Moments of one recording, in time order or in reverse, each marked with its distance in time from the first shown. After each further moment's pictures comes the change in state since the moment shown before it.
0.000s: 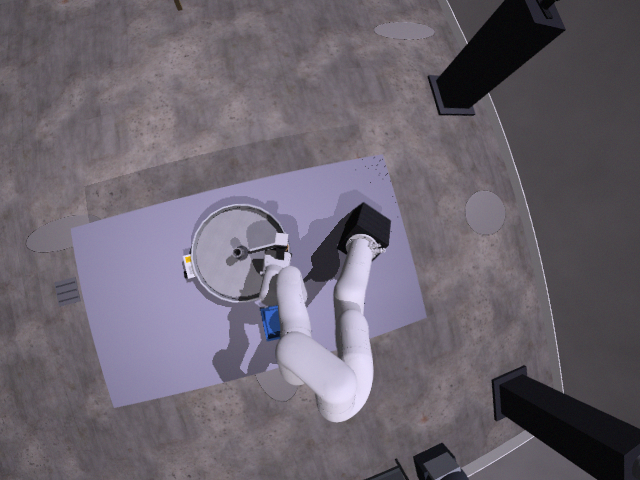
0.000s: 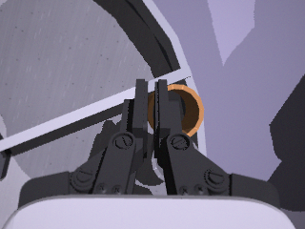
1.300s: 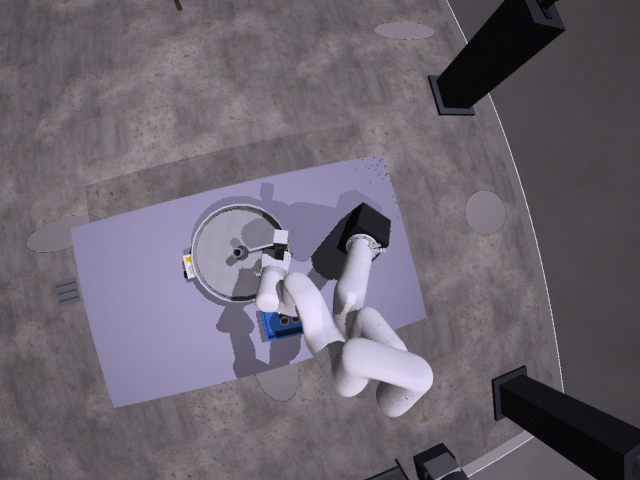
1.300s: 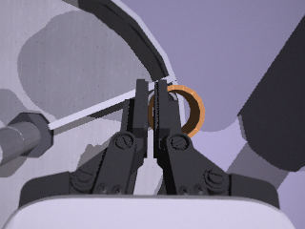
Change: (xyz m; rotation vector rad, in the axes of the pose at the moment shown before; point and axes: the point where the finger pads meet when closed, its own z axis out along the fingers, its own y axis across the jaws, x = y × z) arm 0.061 0.000 -0.072 -0.003 -0.004 0.000
